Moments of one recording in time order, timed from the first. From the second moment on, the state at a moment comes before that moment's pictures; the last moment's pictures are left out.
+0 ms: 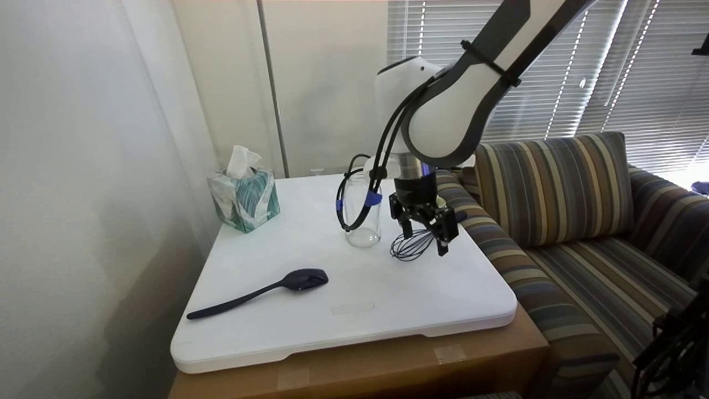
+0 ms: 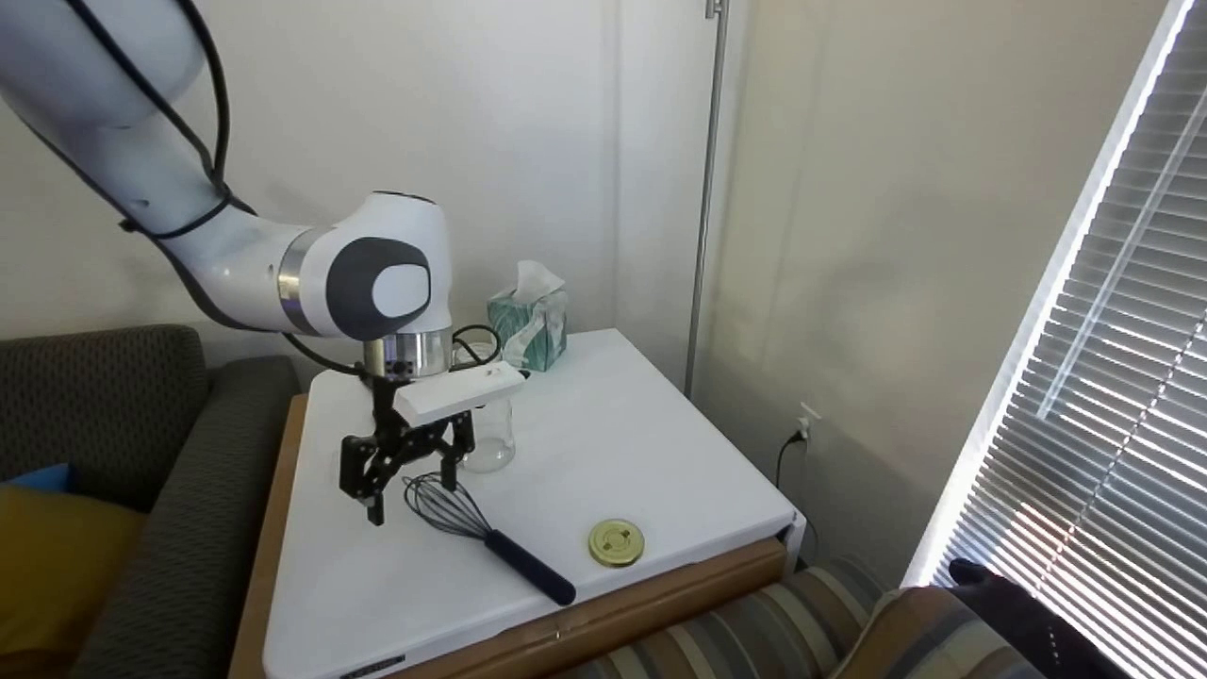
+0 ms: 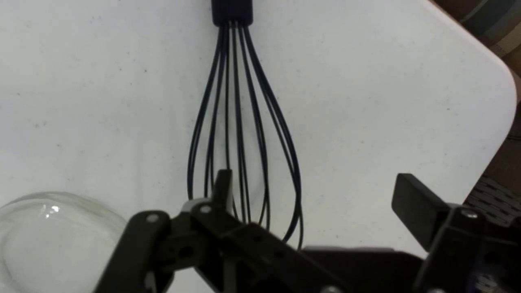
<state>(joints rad) 0.01 0.77 0.13 -1.82 -0.25 2.38 -1.21</state>
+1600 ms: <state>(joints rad) 0.01 0.76 0.13 -1.82 -0.24 2.44 -1.18</state>
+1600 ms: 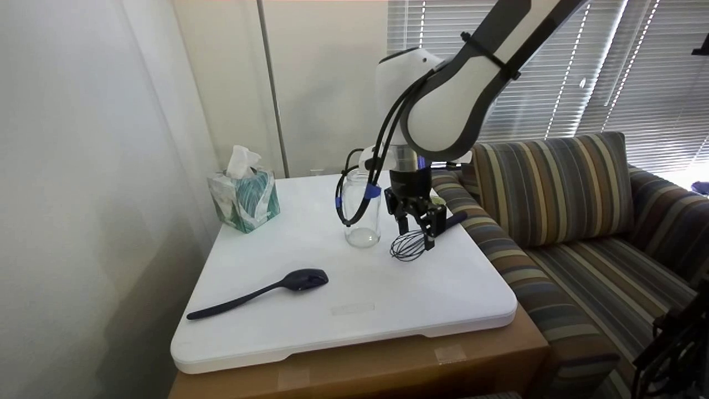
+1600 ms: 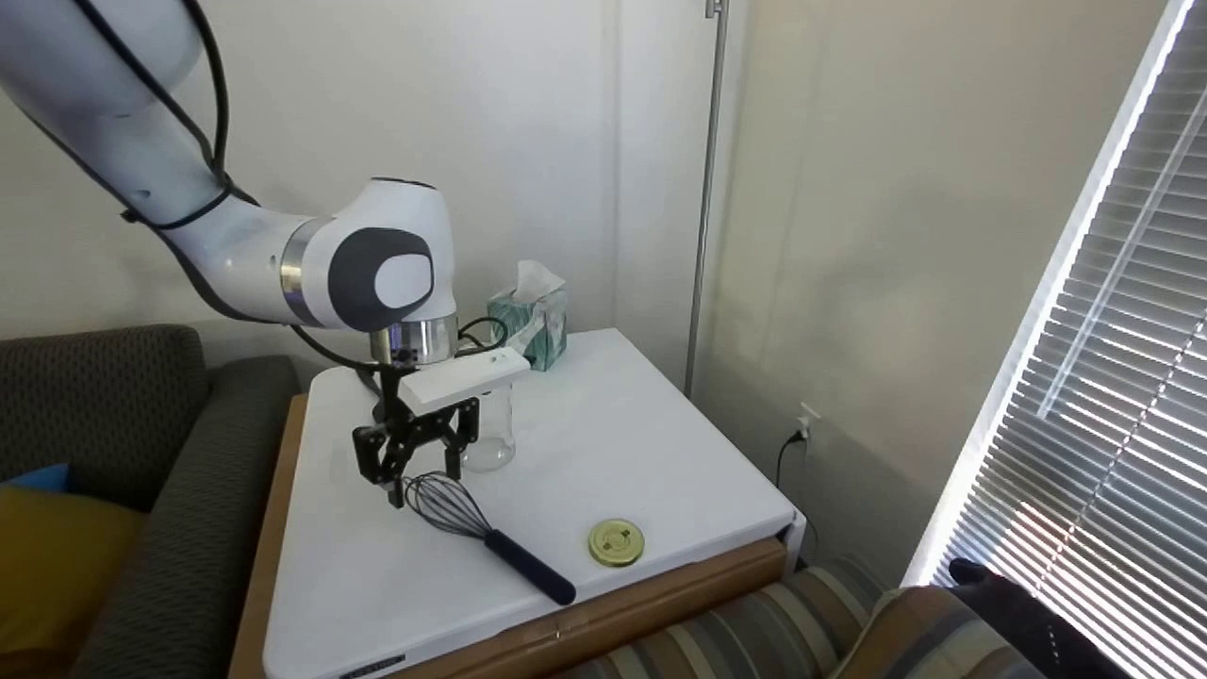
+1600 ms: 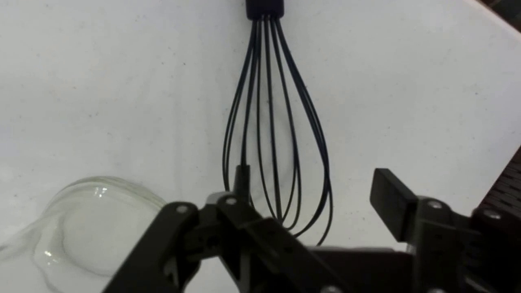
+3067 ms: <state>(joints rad) 0.04 0.63 0.12 -2.03 -0.27 2.56 -1.09</state>
